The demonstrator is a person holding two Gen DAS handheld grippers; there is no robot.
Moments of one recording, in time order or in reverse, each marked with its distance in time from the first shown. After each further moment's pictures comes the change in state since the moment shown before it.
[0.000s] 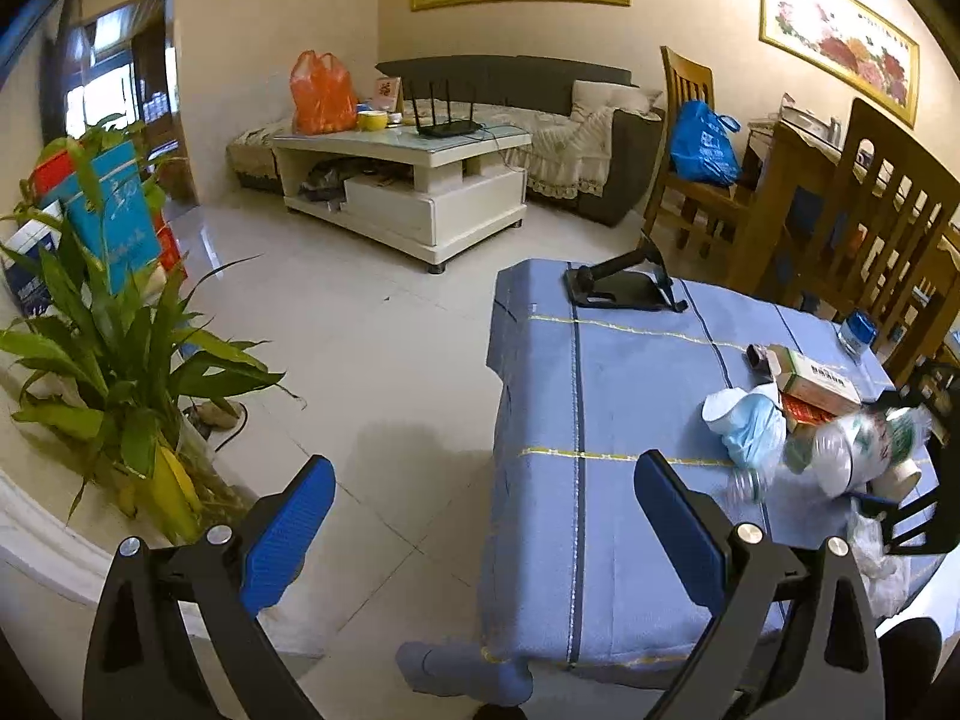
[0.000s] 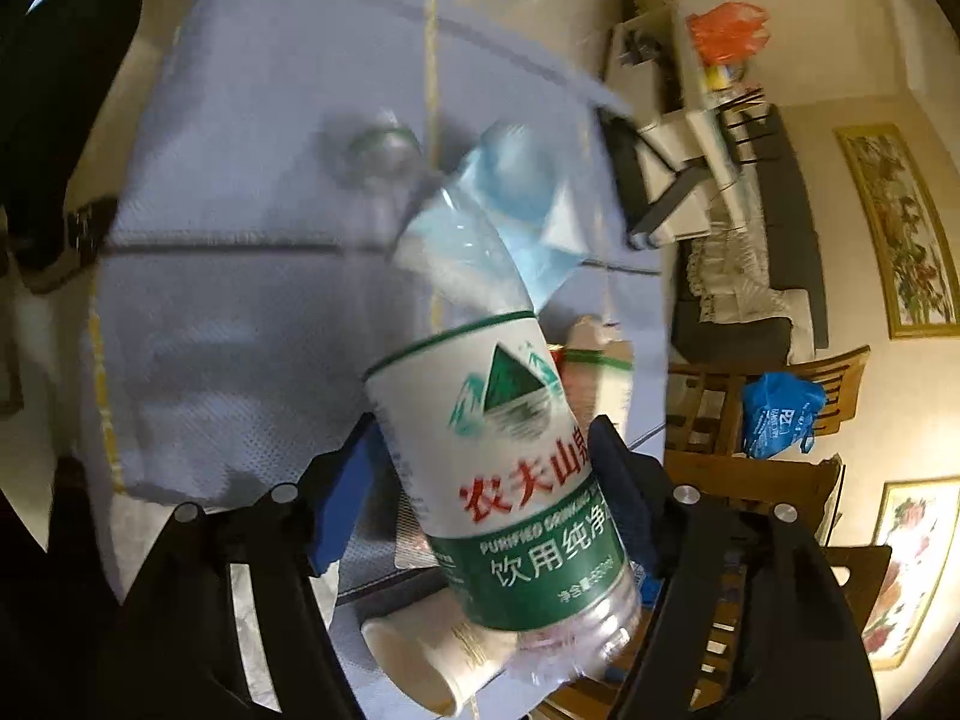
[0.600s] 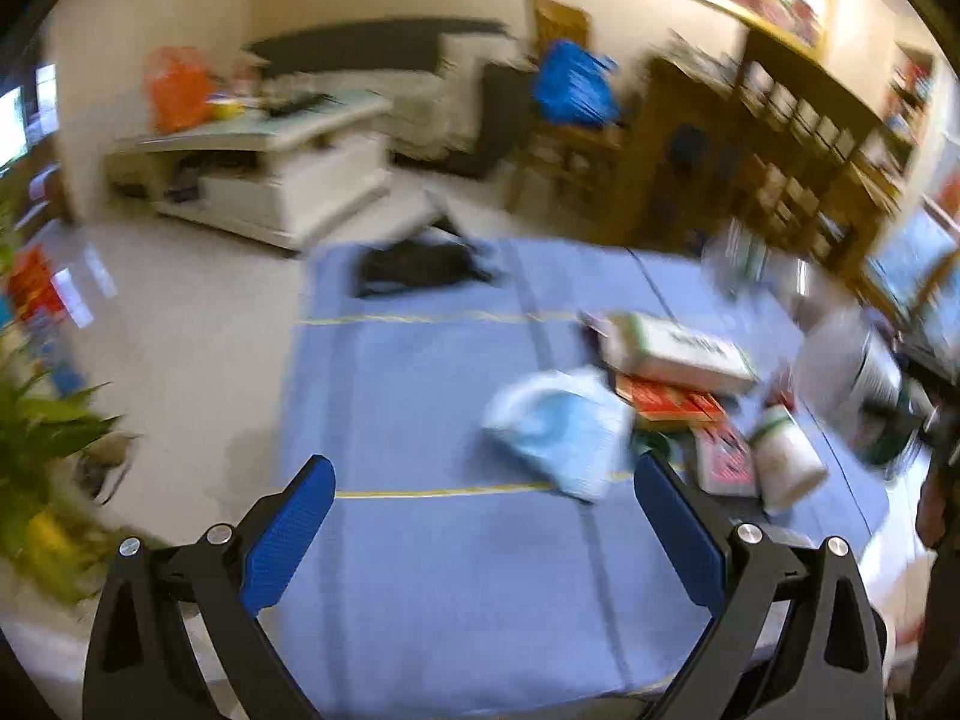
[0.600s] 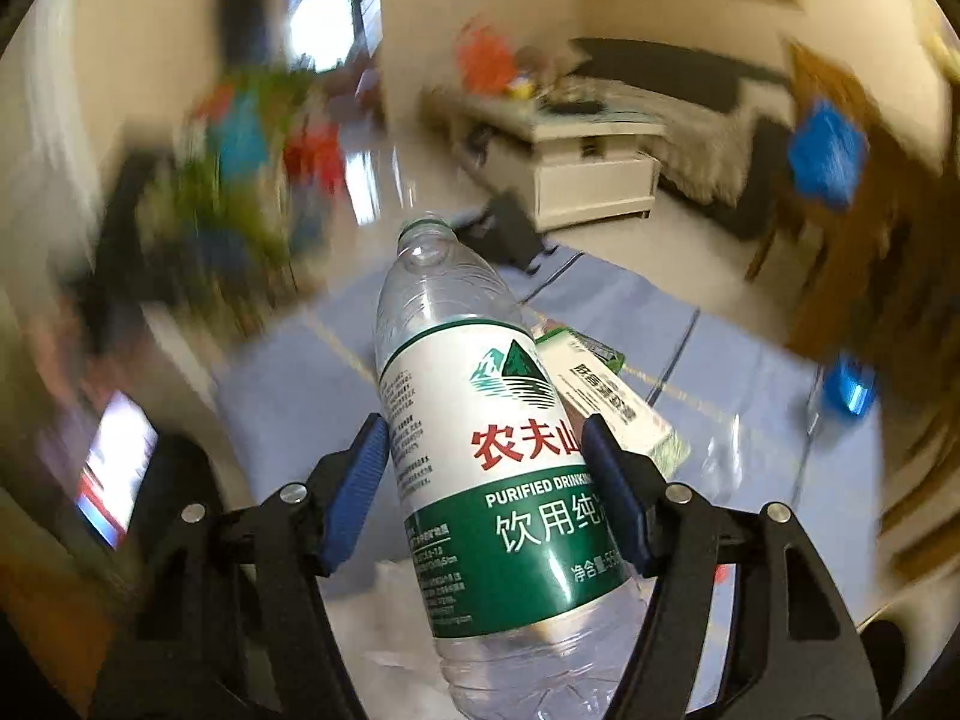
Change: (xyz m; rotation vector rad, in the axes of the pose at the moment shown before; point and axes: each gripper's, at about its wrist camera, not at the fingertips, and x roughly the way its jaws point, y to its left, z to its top) left arm 0.055 -0.137 0.027 0.174 0.136 -0.265; right arm -0.071 -0.127 -0.163 1.050 -0.464 0.420
